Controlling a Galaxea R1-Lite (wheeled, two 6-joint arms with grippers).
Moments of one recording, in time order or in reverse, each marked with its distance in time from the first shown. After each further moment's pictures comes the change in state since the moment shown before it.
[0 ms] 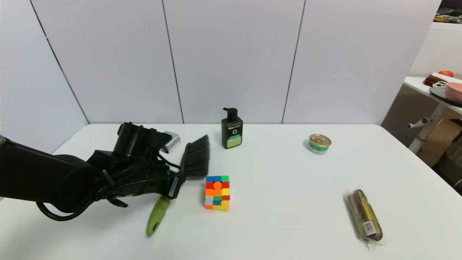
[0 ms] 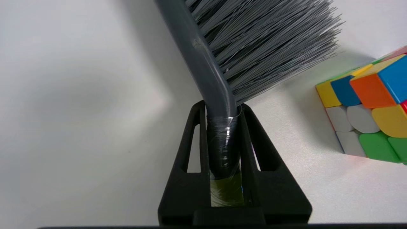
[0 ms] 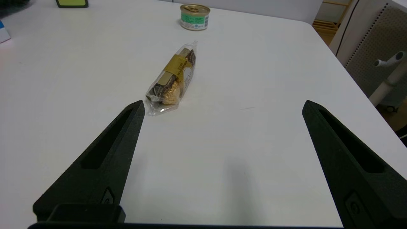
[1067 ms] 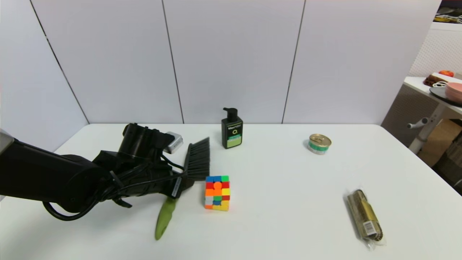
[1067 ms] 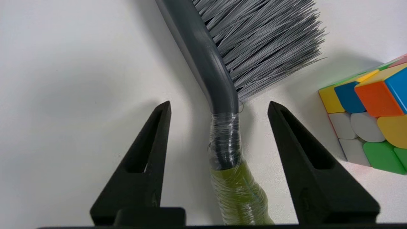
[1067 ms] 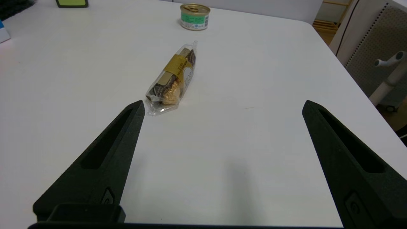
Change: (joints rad) left arm -0.019 0.016 -0.011 0.001 0.037 -0.017; right arm 0.000 0.000 0.000 0.000 0.000 0.000
